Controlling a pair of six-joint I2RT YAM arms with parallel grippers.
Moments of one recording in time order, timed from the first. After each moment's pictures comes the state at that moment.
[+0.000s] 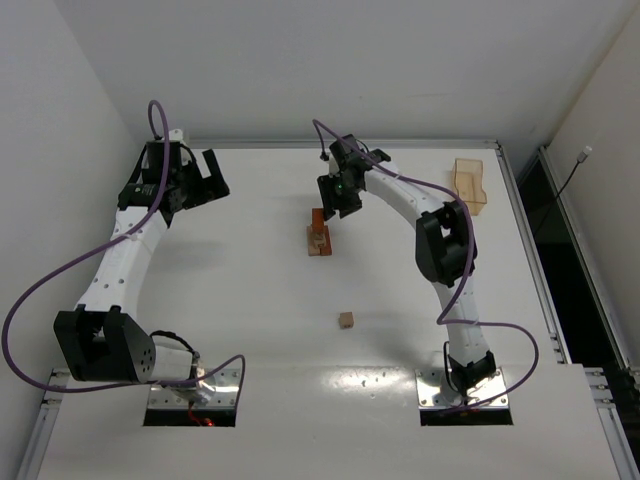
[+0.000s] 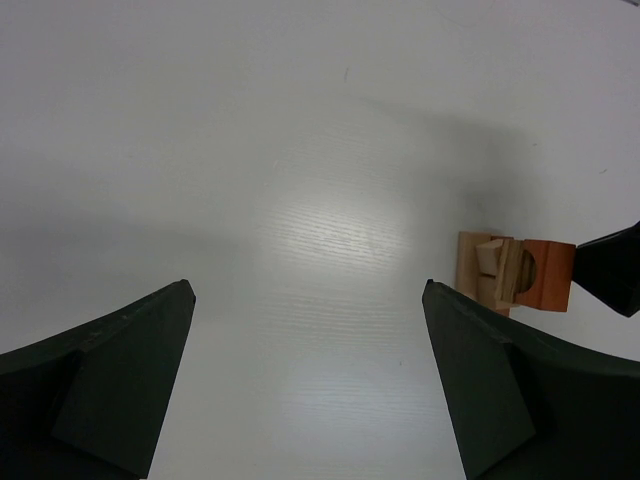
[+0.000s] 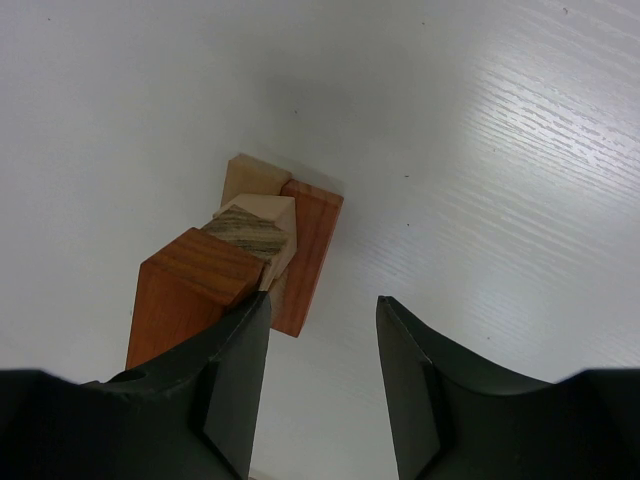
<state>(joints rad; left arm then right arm) -0.01 1.35 1.30 -0.61 0.02 -0.34 0.49 2.28 1.97 -0.79 -0.16 0.19</state>
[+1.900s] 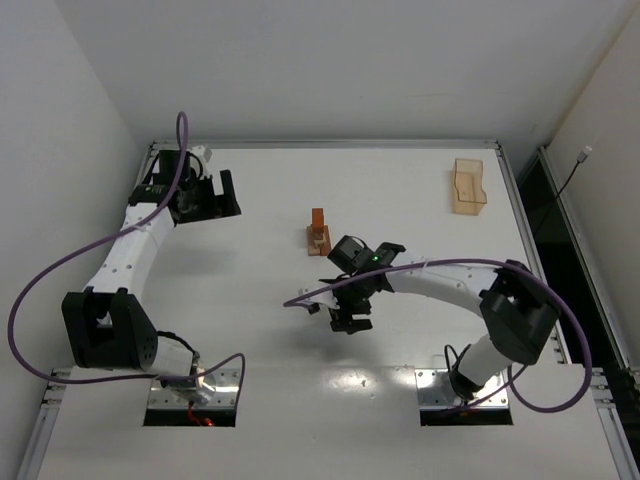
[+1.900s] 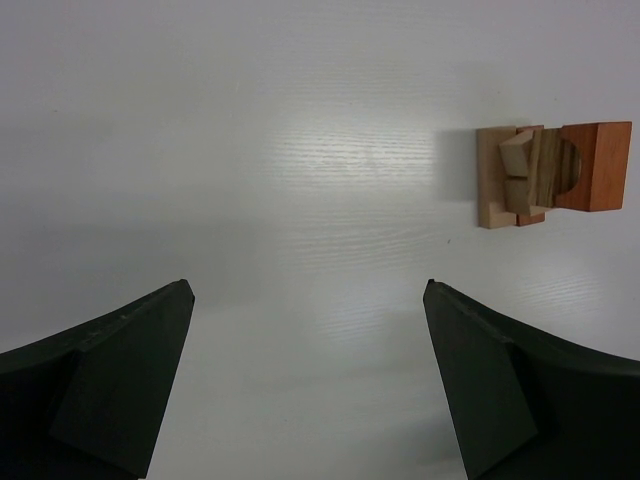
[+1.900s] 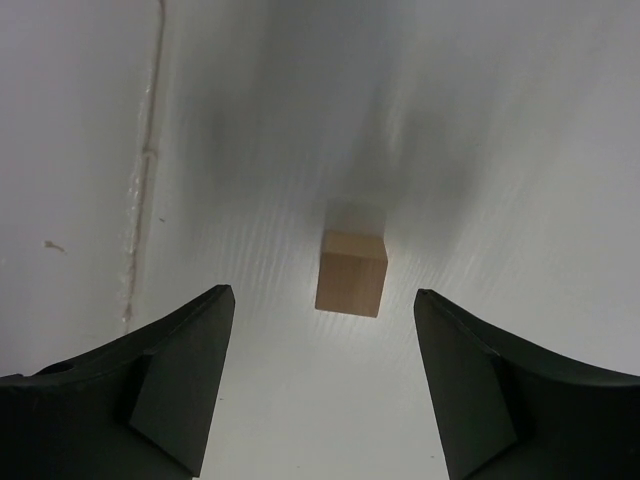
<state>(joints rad) -0.01 1.41 1.25 -0.67 0.18 -0.19 0.87 1.56 0.96 -0.67 -0.43 -0.89</state>
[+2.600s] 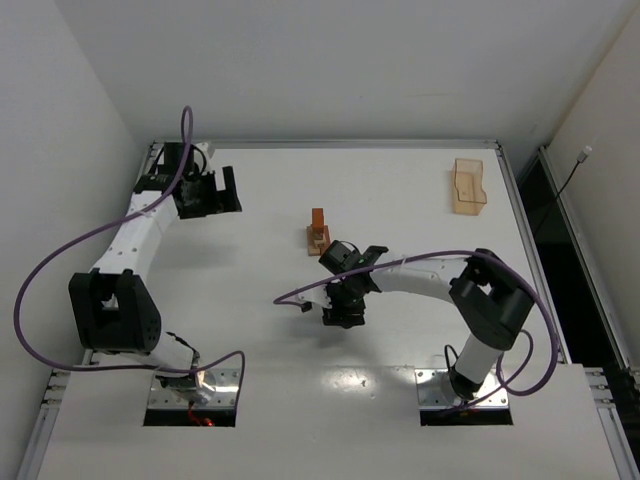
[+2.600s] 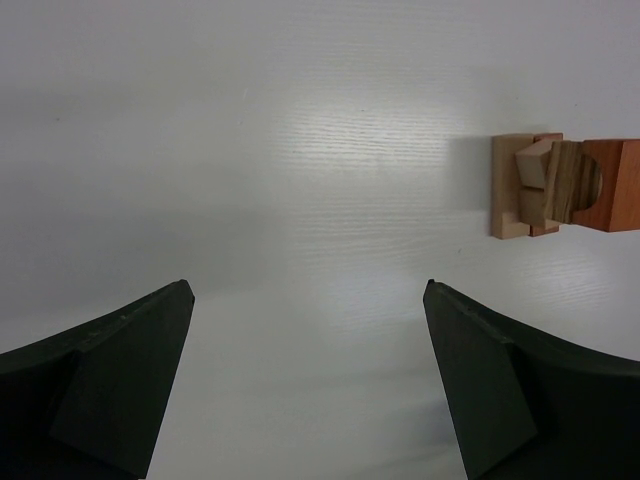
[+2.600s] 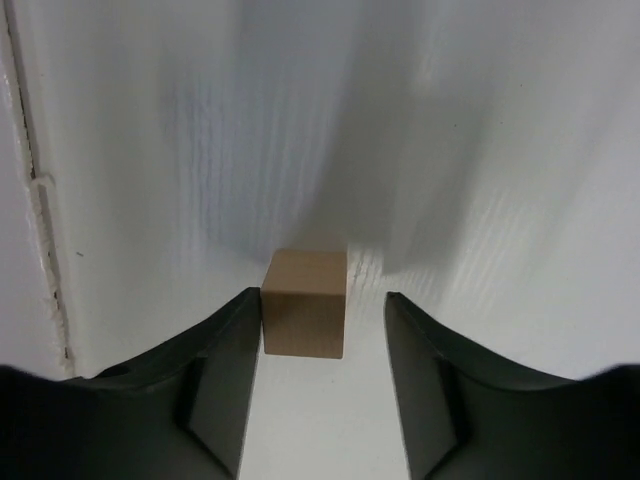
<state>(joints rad) -0.01 1.51 1.33 -0.70 0.17 -0.18 0.89 1.71 0.96 -0.57 -0.32 -0.80</state>
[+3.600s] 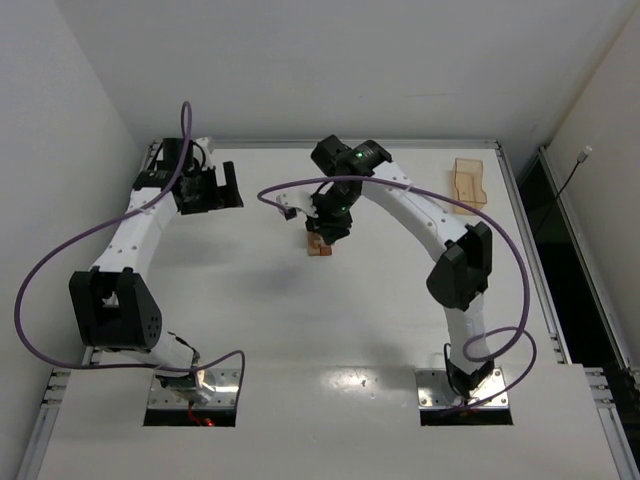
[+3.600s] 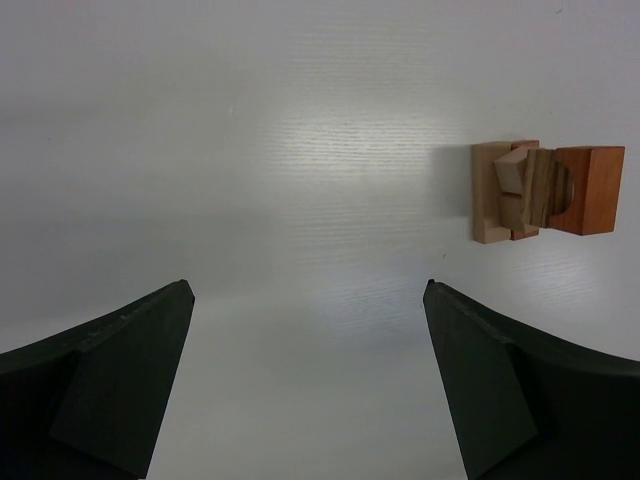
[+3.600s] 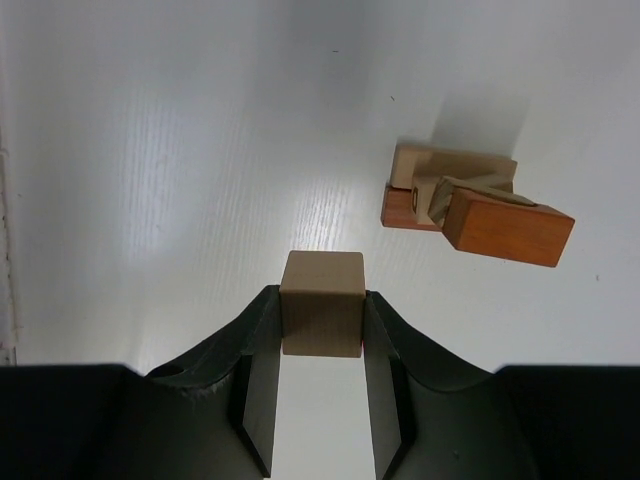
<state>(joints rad) -0.01 1.52 1.36 -0.70 0.20 -0.18 0.67 2.03 2.04 -1.29 -0.41 -1.05</state>
